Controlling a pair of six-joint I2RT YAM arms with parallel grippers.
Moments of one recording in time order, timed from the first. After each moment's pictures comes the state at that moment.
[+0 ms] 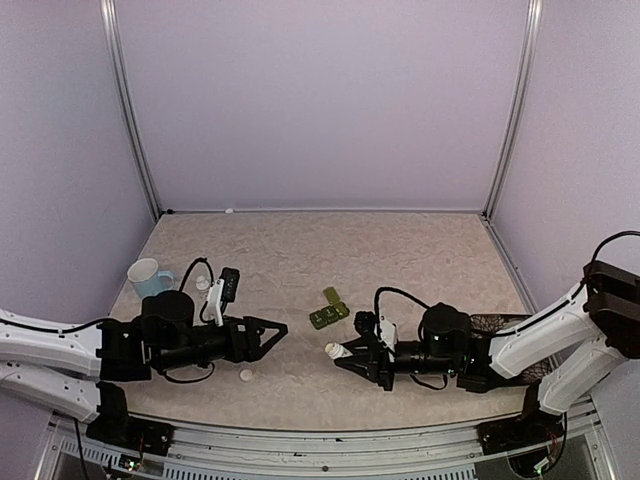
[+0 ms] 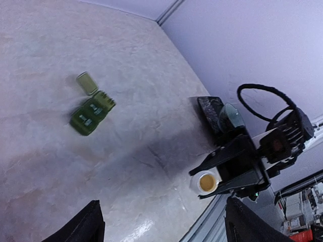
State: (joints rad) left arm -1.14 0.98 0.41 0.22 -0.18 -0.80; right arm 1.11 1.48 0.40 0.85 -0.22 -0.05
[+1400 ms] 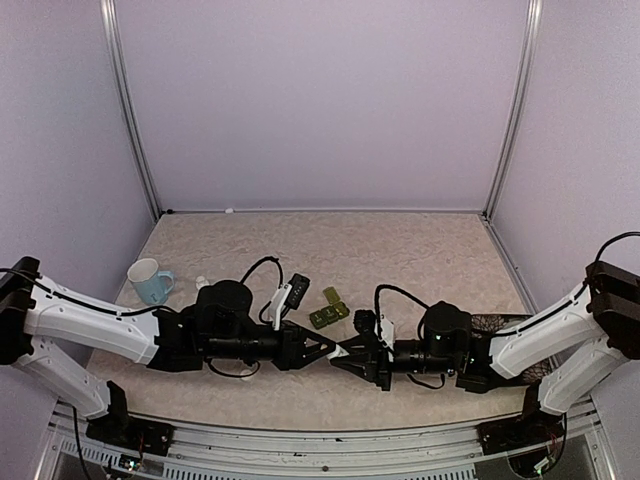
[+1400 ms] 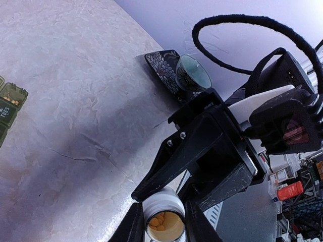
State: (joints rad) left arm -1.16 1.41 0.66 0.42 0.17 -0.66; right arm 1.13 1.48 0.41 0.88 -0.24 -0.05
